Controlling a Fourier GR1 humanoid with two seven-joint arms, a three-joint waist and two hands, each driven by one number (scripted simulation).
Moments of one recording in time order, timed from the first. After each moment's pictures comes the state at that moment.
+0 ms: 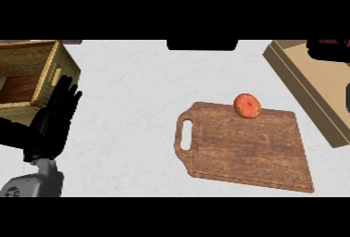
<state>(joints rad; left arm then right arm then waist) -0.13 0.12 0.11 -1.66 0.12 0.06 0.23 -0.73 -0.39 -0.28 -1.32 1.02 0.10 0.23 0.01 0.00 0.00</state>
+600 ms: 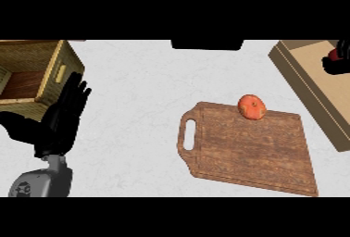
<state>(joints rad) -0.16 0.09 0.07 -1.65 0.10 0.08 0.24 -0.82 -0.57 -0.24 -0.76 1.17 0.03 0.07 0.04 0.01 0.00</state>
